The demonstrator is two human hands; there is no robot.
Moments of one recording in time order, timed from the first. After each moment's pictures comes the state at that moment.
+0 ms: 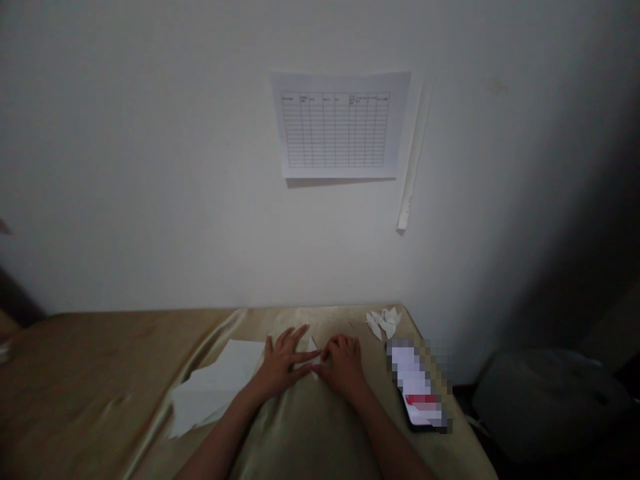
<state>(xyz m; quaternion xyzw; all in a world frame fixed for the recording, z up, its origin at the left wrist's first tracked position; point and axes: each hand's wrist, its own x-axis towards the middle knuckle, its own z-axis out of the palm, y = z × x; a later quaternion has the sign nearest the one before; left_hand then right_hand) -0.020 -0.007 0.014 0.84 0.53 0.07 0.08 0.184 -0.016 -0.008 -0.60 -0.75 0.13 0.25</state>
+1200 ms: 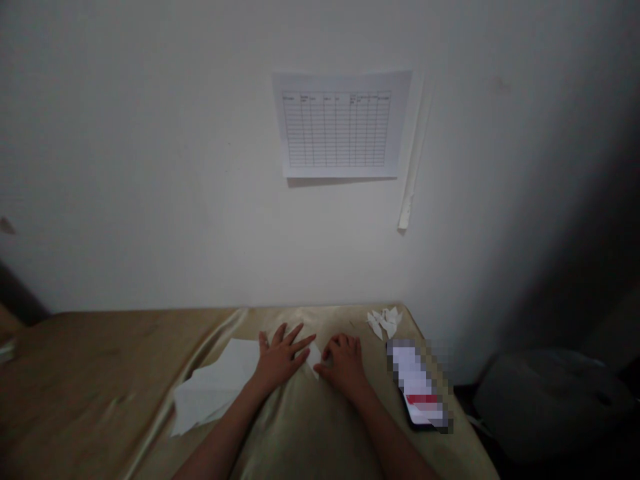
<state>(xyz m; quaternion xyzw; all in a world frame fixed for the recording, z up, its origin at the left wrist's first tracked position) -0.021 0.012 -0.009 0.80 0.59 0.11 0.01 0.184 -0.015 -0.007 -0.60 -0.75 0.14 0.24</state>
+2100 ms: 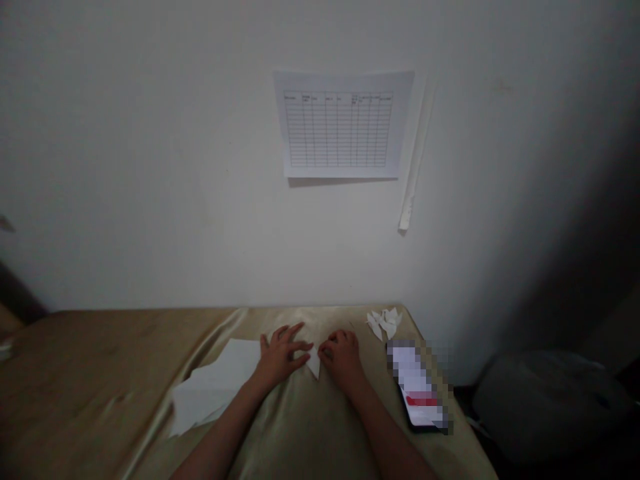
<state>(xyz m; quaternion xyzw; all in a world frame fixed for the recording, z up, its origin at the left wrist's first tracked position) -0.020 0.009 0.002 0.79 0.59 0.13 0.08 0.184 -0.002 -0.008 -0.58 -0.76 0.12 0.27</state>
